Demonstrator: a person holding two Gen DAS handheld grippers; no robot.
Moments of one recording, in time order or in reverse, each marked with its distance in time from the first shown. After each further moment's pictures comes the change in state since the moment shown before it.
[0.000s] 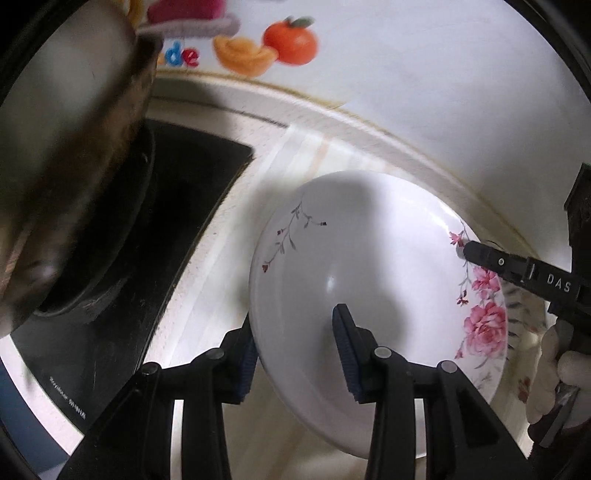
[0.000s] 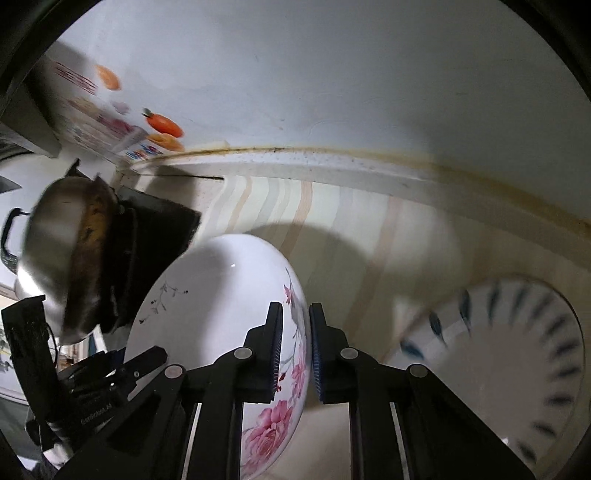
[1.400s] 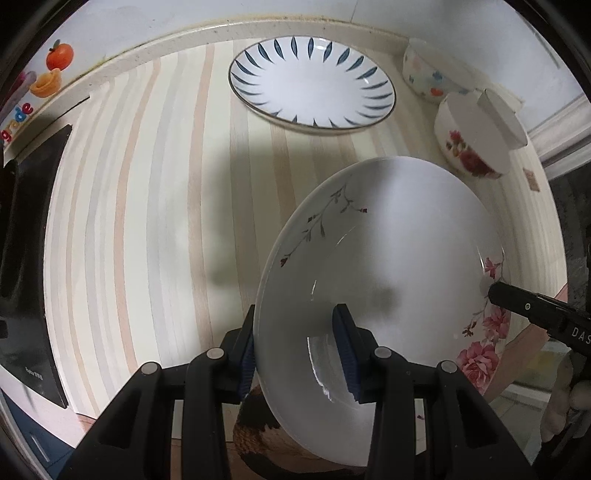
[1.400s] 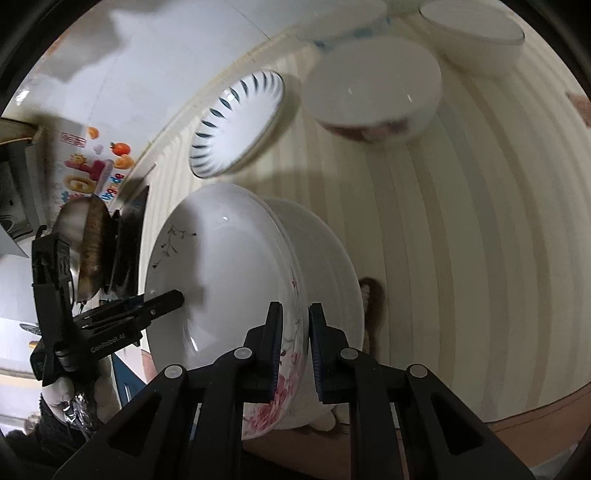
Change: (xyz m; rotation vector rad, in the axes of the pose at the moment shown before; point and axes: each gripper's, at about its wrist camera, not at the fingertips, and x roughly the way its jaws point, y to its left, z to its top) left arm 0.032 -0.199 -0.153 0.510 0.248 -0.056; right arm -0.179 -0.122 -0.348 0.461 -0.109 -0.045
